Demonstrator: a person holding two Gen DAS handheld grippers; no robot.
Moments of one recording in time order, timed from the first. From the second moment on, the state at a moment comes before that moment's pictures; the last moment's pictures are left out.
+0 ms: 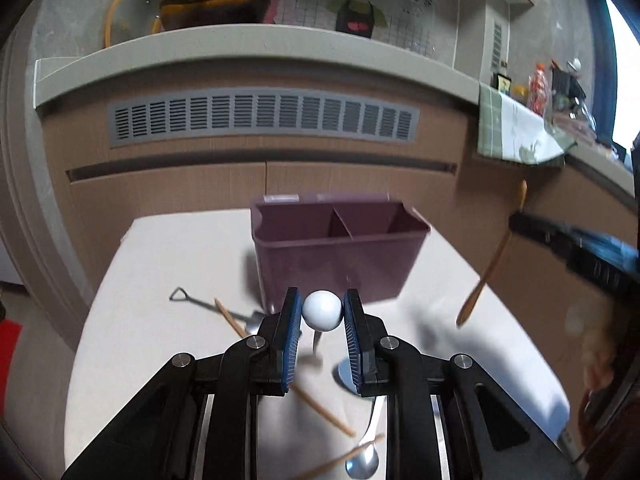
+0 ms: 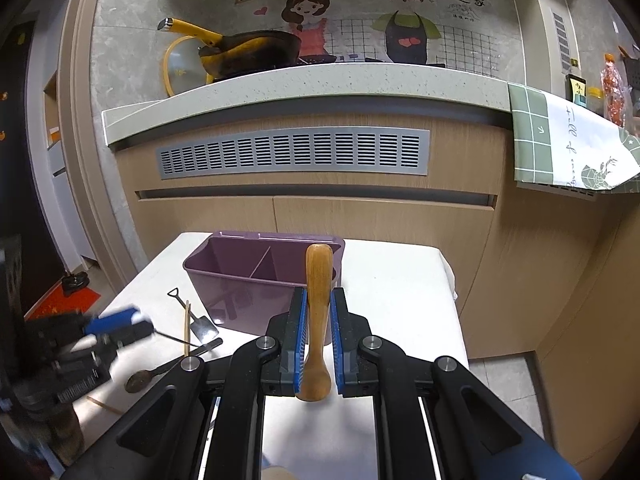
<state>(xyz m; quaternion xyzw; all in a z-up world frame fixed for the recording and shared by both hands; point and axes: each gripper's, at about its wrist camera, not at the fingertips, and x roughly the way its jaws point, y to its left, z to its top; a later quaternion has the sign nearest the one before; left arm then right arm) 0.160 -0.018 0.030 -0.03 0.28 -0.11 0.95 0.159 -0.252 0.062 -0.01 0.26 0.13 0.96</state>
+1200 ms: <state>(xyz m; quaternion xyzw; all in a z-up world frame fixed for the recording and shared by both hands) 0.307 0.006 0.048 -0.14 0.30 -0.14 0.93 0.282 -0.203 0.028 -0.04 0.31 0.15 0.94</state>
